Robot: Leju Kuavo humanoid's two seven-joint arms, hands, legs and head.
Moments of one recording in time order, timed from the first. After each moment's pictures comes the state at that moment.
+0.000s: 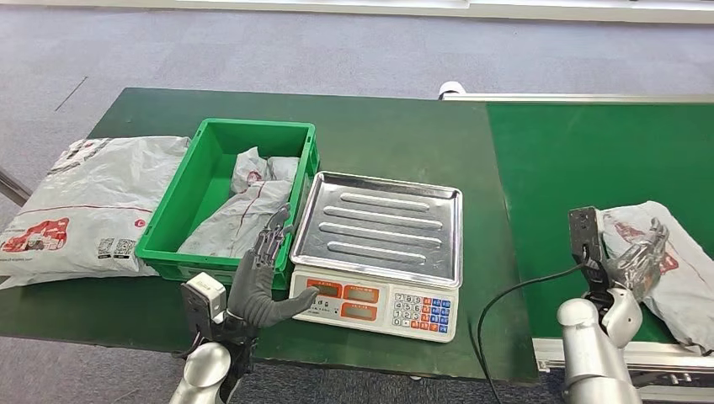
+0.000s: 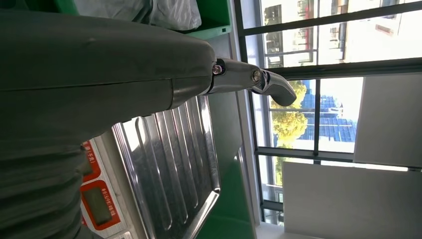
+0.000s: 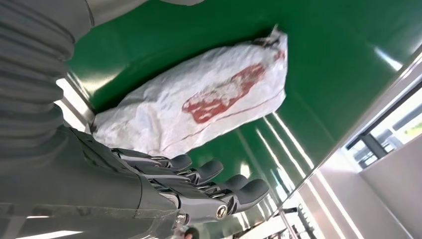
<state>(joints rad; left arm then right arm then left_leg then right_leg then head) -0.07 -0.19 -0.17 -1.40 -0.11 -0.26 -0.55 -0.41 -0.05 -0.36 -0.86 1.05 -0.60 0.02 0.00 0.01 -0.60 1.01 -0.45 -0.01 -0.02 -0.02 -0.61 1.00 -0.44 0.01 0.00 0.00</state>
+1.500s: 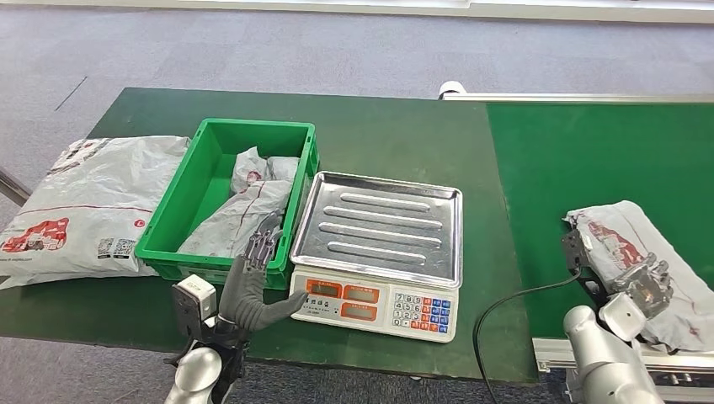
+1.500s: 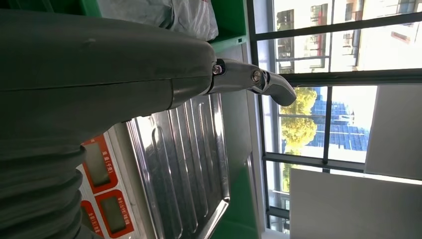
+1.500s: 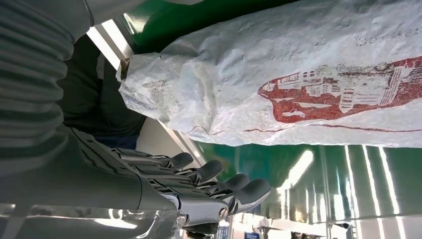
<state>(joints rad) -0.04 -0.19 -0.12 -1.40 -0.10 -0.29 -0.53 -0.53 -0.14 -0.43 -0.50 1.47 -0.49 0.31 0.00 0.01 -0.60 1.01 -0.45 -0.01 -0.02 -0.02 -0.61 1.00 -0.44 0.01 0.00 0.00</state>
